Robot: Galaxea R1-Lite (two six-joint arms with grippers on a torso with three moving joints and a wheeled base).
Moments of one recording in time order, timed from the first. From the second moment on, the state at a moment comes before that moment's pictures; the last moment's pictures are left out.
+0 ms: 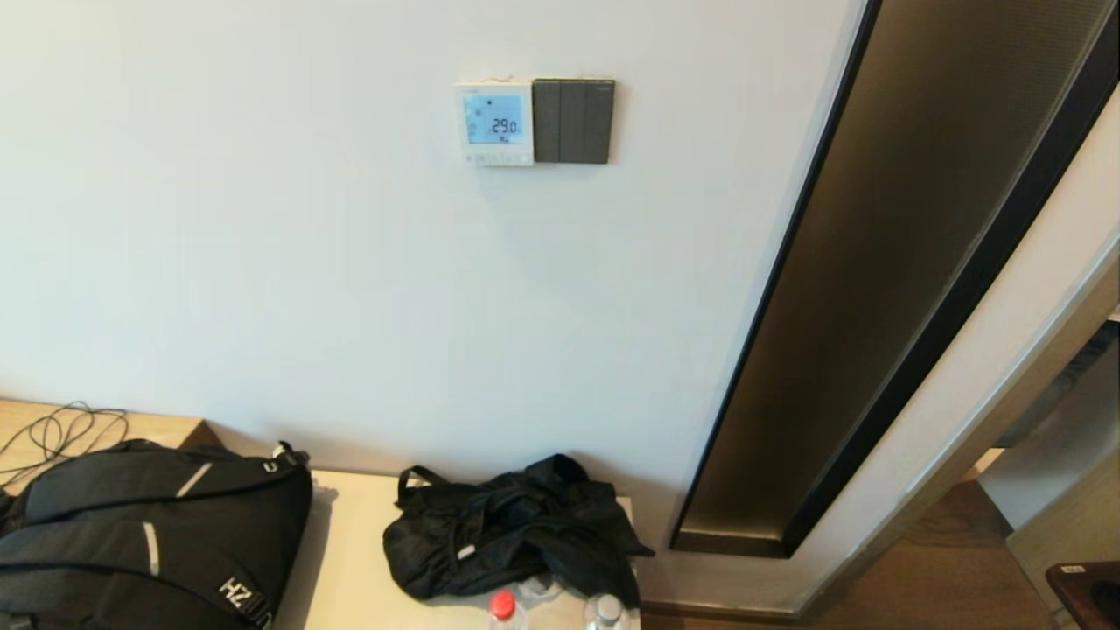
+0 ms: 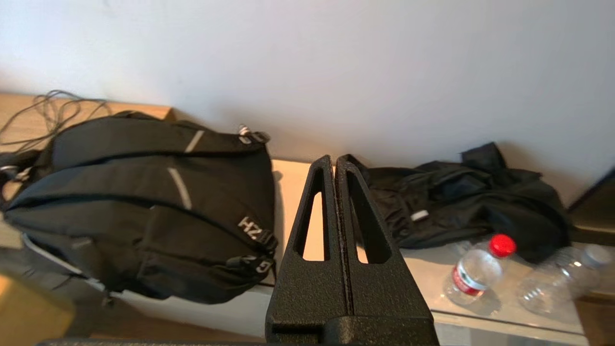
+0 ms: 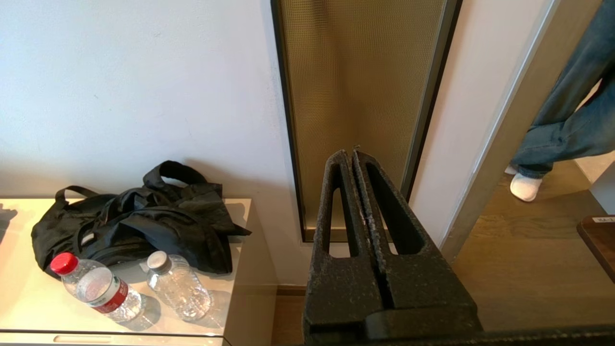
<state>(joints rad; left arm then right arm) 0.01 0.16 -0.04 -0.05 0.04 0.03 -0.01 0.01 0.00 0.00 0.01 -0.01</state>
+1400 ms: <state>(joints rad) 0.01 0.00 0.00 0.01 0.01 0.01 0.00 0.01 0.00 0.00 0.01 -0.01</state>
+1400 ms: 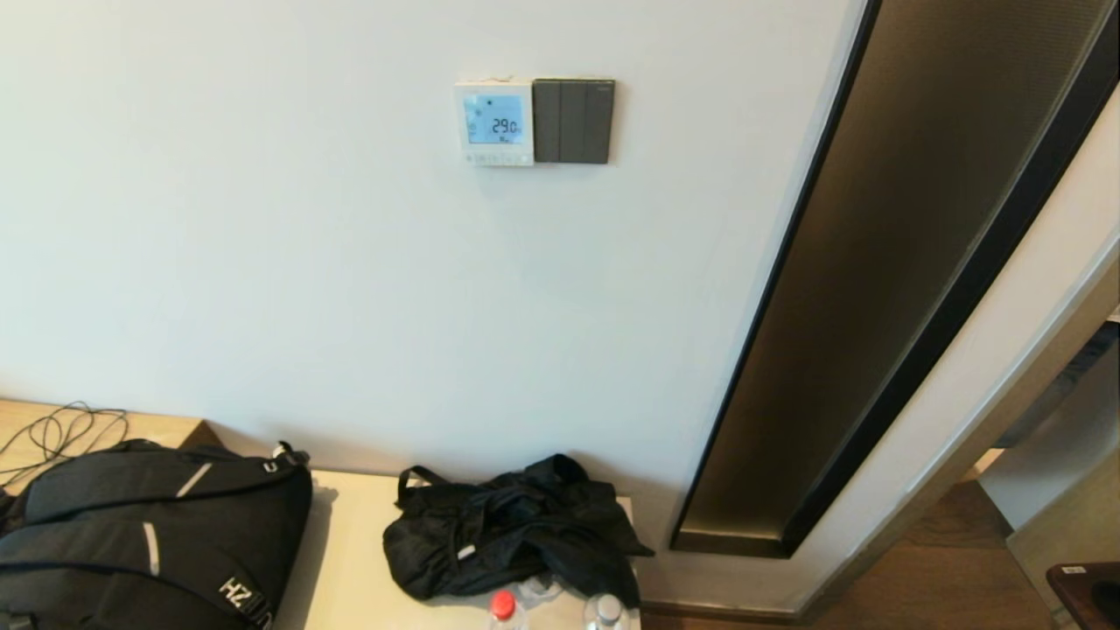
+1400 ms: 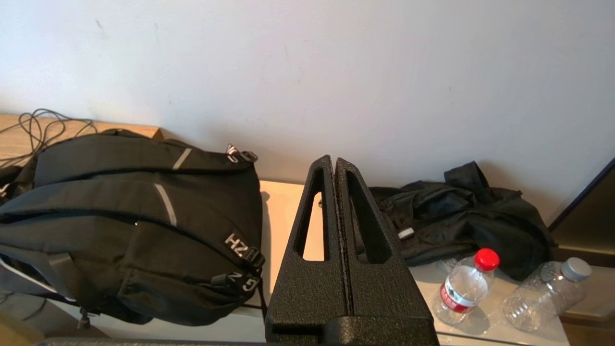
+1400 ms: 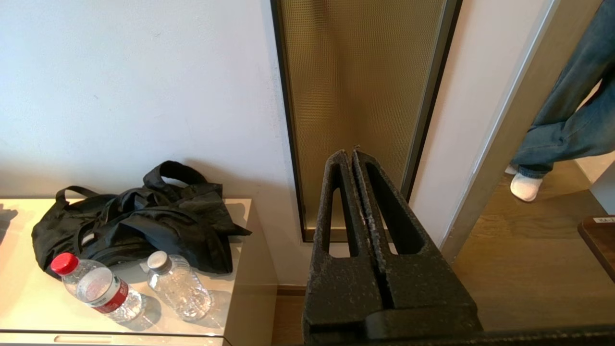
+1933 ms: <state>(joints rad) 0.01 0.00 0.00 0.00 0.01 0.00 0.00 0.01 0.00 0.00 0.01 -0.01</state>
